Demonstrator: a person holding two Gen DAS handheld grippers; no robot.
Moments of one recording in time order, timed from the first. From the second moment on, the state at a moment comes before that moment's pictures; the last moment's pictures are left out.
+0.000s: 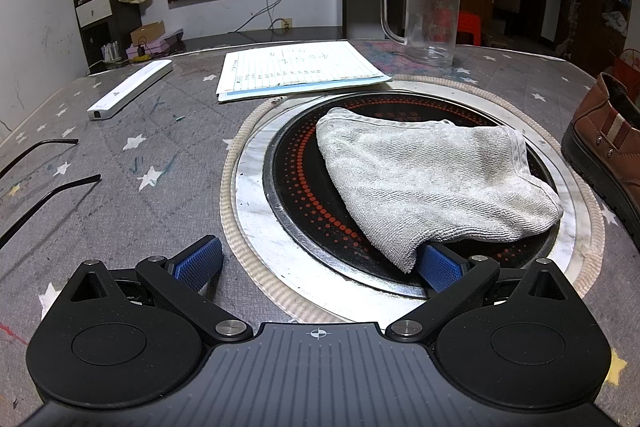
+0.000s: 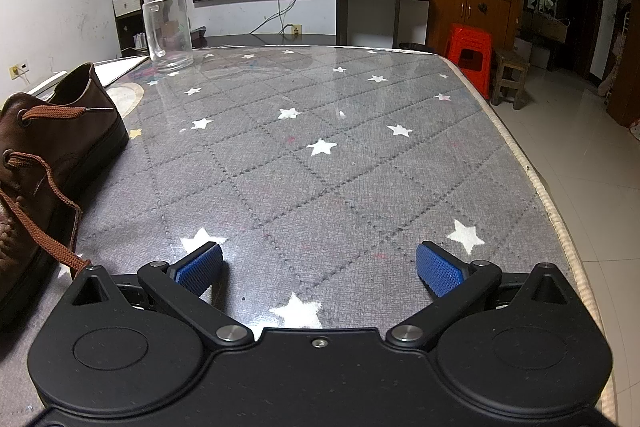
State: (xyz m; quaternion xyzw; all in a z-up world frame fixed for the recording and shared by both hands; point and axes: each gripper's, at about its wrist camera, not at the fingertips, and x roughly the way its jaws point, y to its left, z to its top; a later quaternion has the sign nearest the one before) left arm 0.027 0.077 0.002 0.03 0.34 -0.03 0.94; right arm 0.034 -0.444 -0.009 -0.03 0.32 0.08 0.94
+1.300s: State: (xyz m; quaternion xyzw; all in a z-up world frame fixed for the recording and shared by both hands) left arm -0.020 0.045 0.018 0.03 0.35 -0.03 0.94; right arm 0.036 -0.453 -0.008 -0.03 0.32 0.08 0.94
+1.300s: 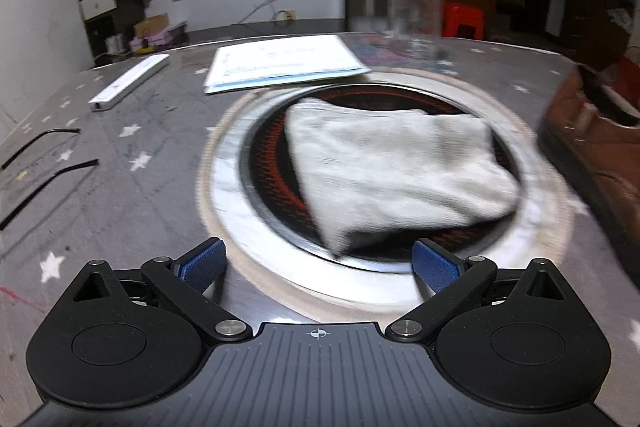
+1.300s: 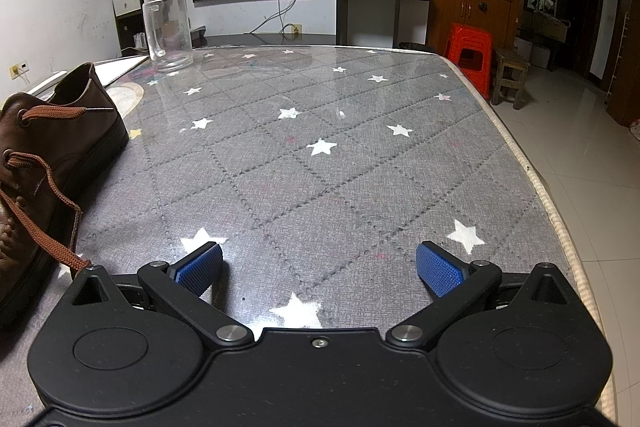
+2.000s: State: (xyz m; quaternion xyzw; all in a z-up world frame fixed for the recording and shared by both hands) left arm -0.054 -0.082 0.098 0.08 0.28 -0.27 0.92; right arm 0.019 -0.450 0.011 0.04 0.34 0.04 0.94
